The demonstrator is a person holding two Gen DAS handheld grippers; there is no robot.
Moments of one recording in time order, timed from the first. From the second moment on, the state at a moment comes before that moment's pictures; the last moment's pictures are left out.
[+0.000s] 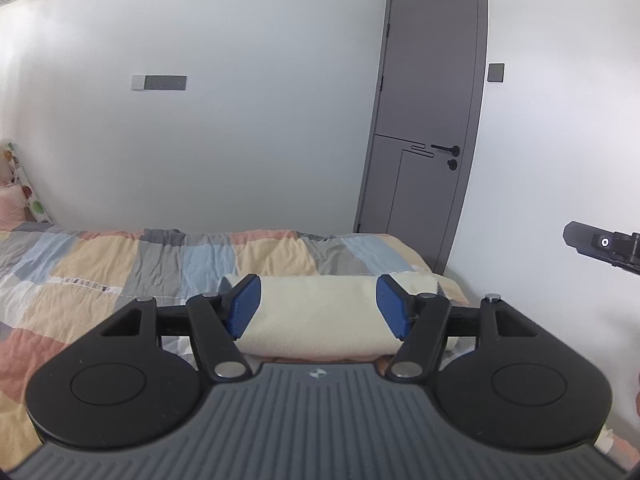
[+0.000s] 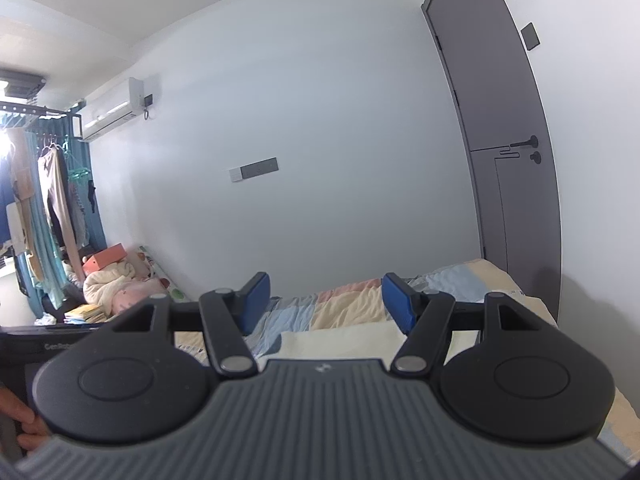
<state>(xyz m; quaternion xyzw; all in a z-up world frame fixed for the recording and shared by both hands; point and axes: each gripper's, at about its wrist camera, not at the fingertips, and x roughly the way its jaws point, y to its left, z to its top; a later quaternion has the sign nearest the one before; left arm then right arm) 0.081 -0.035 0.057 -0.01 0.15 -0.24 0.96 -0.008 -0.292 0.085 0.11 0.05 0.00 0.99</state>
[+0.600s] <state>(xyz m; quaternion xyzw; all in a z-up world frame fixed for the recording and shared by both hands) 0.051 -0.038 0.018 0.00 0.14 -0.26 0.96 -0.026 -0.265 0.036 0.10 0.11 -0.01 0.99</state>
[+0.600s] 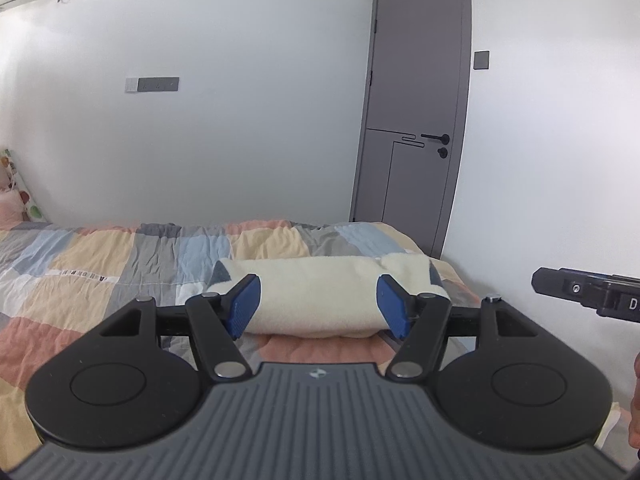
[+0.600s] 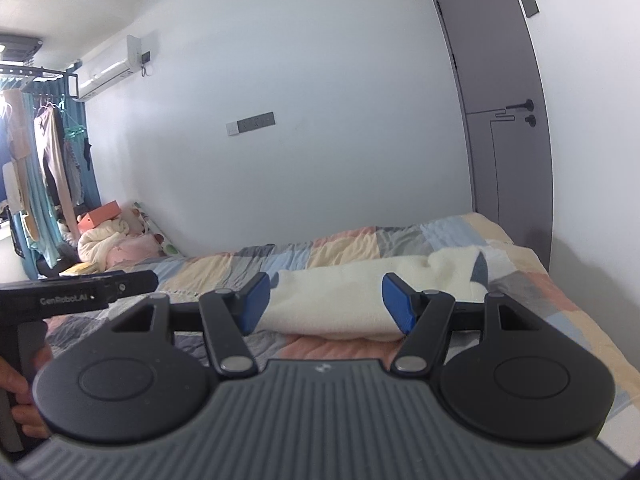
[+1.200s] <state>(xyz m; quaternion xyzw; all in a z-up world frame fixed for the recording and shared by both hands) 0.065 -0.040 -0.027 0.00 0.19 -0.23 0.95 -0.024 -0.251 -0.014 0.10 0.15 -0.04 0.98</state>
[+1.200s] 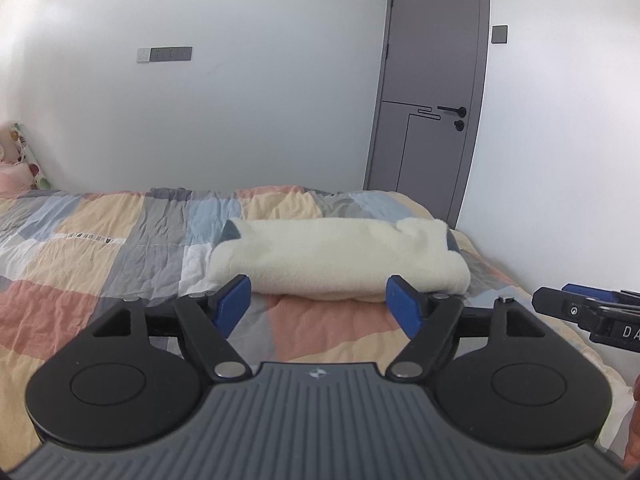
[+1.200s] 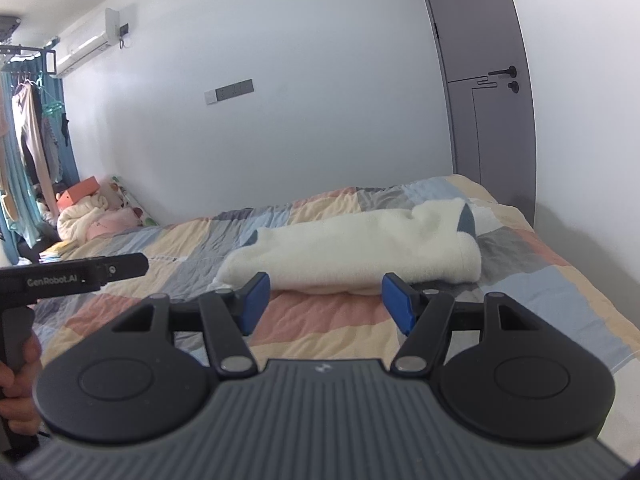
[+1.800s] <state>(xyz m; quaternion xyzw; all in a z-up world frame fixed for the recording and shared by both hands) 0.056 -0.039 -0.026 0.00 0.18 -0.22 0.96 -0.027 -0.245 -0.014 0.10 0.16 -0.05 0.98</state>
